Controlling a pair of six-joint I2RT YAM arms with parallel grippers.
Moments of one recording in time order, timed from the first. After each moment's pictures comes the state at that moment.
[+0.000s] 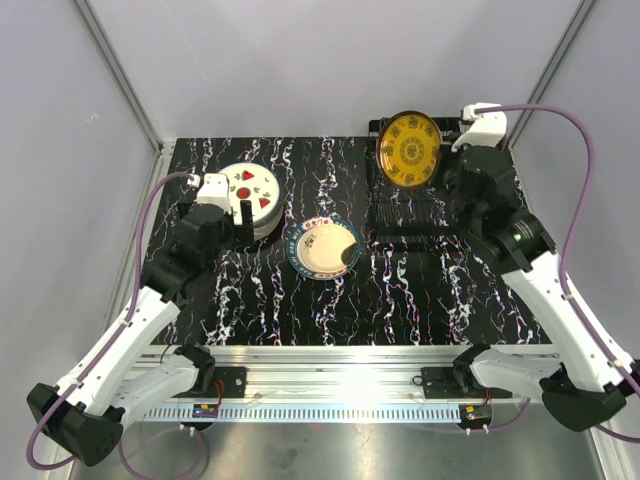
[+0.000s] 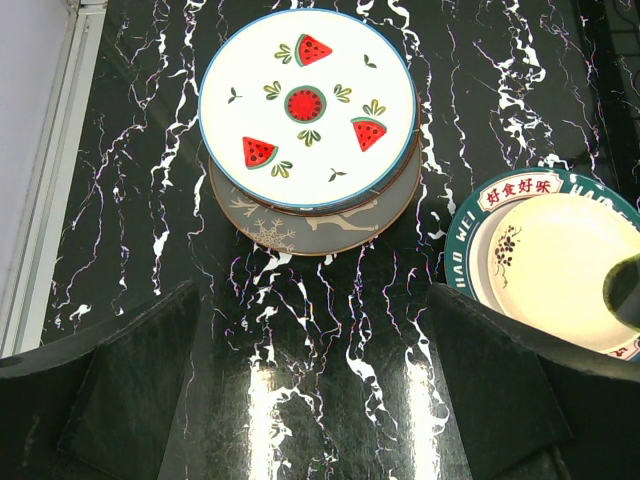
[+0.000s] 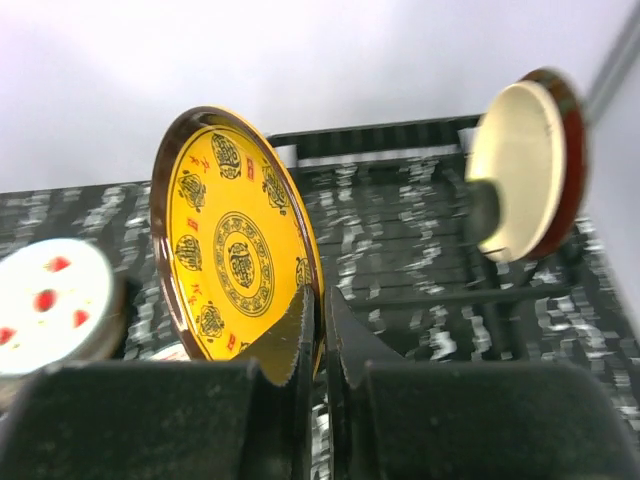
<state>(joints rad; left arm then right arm) -0.50 0.90 0.91 -0.47 -0.45 -0.18 0.58 1.10 1.45 -0.48 0.57 0.20</state>
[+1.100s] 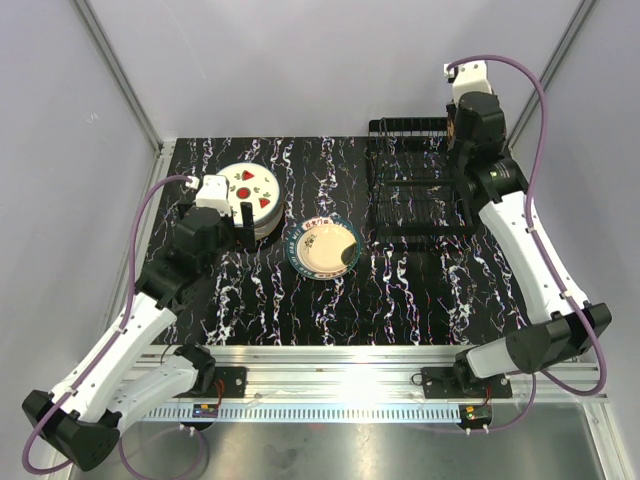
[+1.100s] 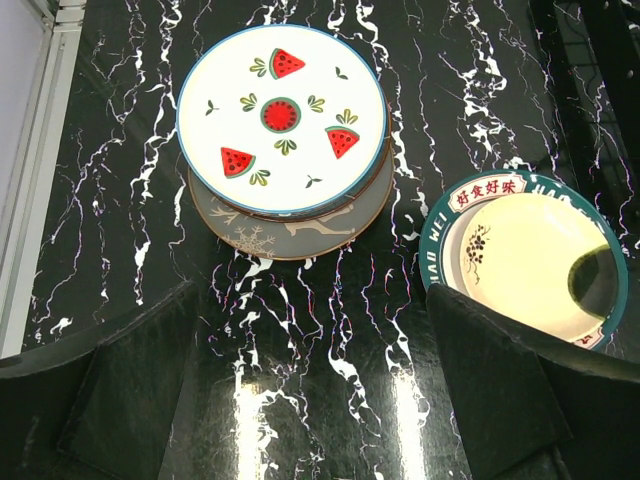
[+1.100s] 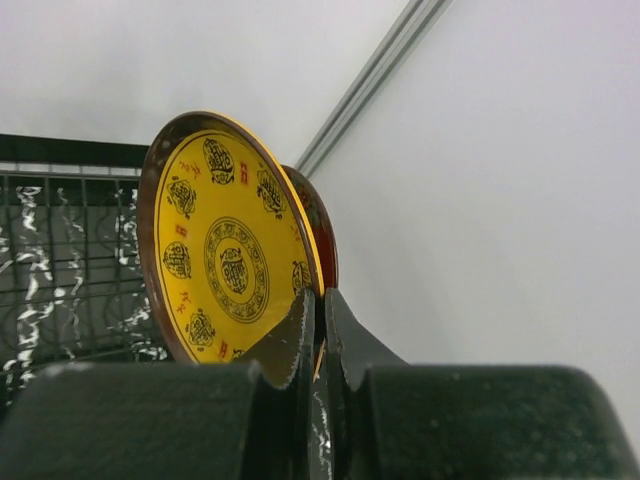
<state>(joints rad) -0.52 0.86 0.91 -0.47 -0.42 -0.18 0.32 1.43 1.65 -0.34 0.74 -0.40</state>
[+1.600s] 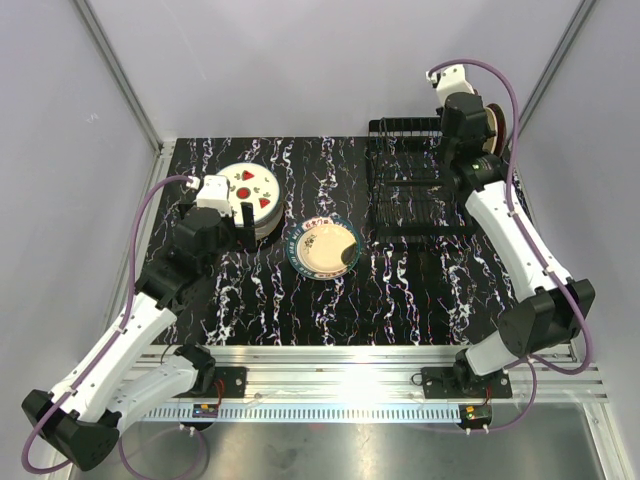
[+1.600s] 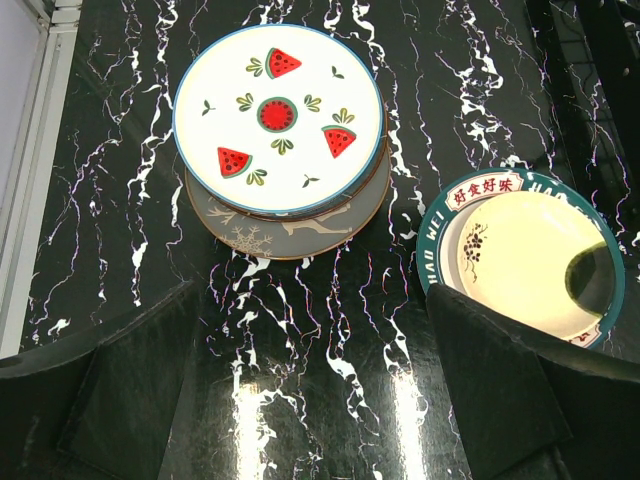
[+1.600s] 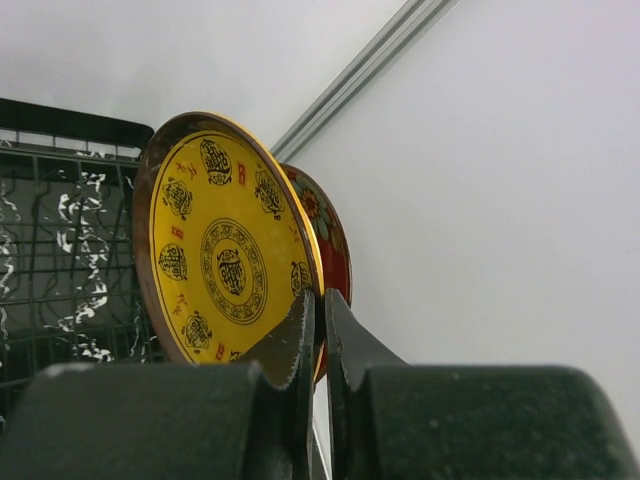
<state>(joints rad) -0.52 0.86 0.91 -0.47 -0.42 -0.18 0.30 1.53 1.61 -0.20 0.78 -0.56</state>
